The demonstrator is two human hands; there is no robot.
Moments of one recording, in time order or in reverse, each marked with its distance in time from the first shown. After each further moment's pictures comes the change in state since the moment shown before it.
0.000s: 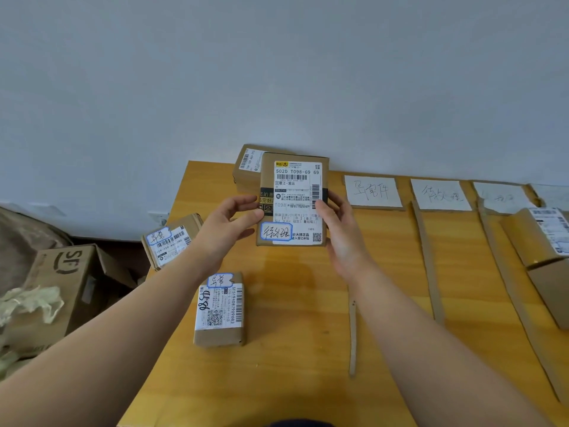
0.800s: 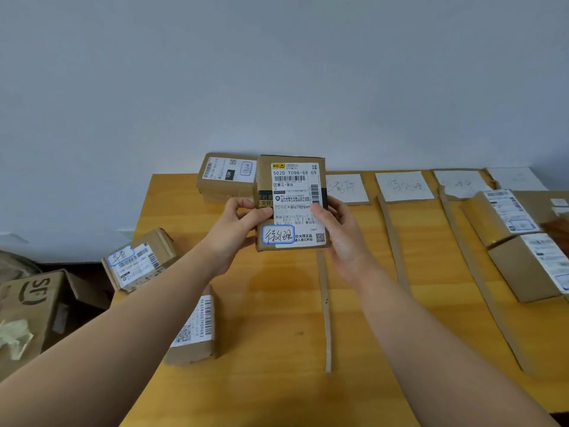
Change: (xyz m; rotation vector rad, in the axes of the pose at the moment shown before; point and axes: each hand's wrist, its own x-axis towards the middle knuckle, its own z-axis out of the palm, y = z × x) left_hand 0.012 0.019 0.078 -0.059 -0.114 -0.120; right_hand -0.013 -0.024 -0.061 0.046 0.056 0.010
